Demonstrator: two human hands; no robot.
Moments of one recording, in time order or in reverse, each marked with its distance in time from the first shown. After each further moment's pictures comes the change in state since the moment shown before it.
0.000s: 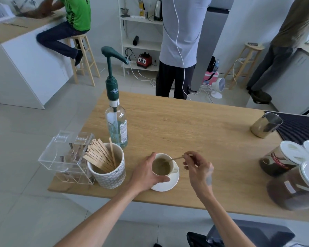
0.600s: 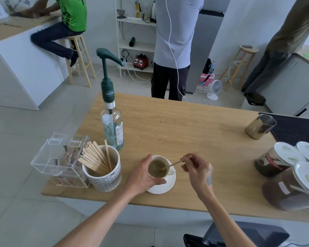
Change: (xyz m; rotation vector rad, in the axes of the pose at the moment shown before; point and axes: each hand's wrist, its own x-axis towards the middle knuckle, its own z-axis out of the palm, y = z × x) left_hand 0.000 -0.003 0.003 -0.034 0.008 0.010; right_hand 0.009 0.007 -0.011 -0.037 -0.039 0.018
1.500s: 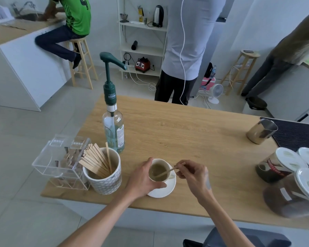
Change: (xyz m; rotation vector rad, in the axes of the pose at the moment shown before) left_hand 0.000 0.001 -0.001 0.037 -0.004 0.005; right_hand -0.004 -0.009 0.000 0.099 -0.200 0.025
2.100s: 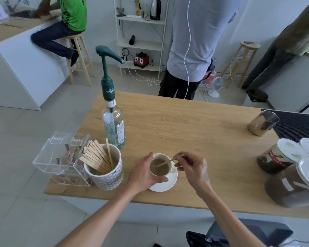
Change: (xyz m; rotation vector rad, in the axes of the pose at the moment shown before) left_hand -0.001 0.002 -0.001 -0.002 -0.001 -0.013; right_hand 0.001 -0.004 0.009 -0.014 0.028 -0.004
